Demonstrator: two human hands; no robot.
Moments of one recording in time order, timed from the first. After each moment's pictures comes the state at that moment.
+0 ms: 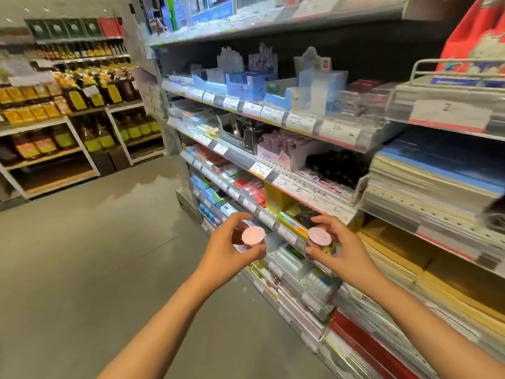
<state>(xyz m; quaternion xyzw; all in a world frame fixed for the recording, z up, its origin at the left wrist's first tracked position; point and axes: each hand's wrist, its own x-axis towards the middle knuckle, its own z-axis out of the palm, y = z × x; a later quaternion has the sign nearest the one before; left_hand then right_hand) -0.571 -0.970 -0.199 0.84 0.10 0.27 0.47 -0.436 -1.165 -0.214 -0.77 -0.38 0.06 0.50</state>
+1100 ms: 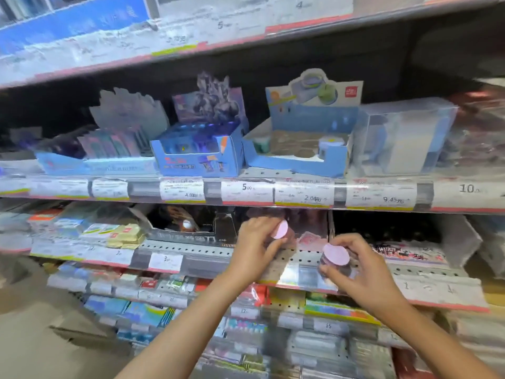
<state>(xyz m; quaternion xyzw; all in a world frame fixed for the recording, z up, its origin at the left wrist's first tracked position) -0.202 -0.713 -0.191 0.89 -0.27 0.19 0.30 -0.286 -0.913 -0.201 -0.83 -0.08 -0.15 0.53</state>
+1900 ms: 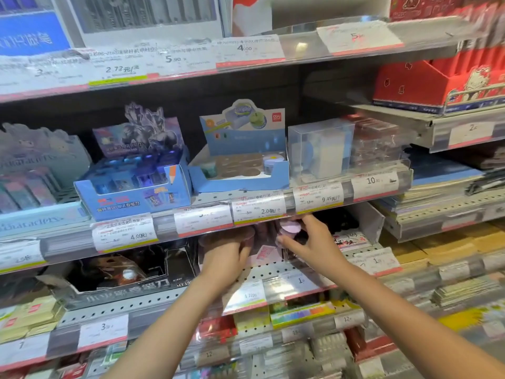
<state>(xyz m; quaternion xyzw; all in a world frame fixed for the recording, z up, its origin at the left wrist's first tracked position) -0.162 -0.728 -0.191 0.93 -0.32 0.09 0.18 -0.261 -0.903 -0.169 -0.88 0.02 -0.26 0.41</state>
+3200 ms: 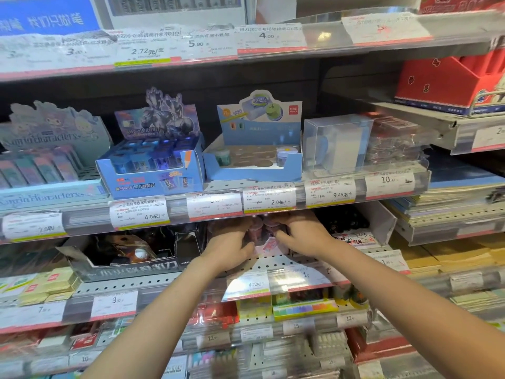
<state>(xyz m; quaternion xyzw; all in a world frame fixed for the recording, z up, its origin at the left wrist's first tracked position) -0.164 -0.716 -0.175 0.93 -0.34 -0.01 0.17 -0.214 -0.904 -0.174 -0.98 -0.04 -0.12 0.17</state>
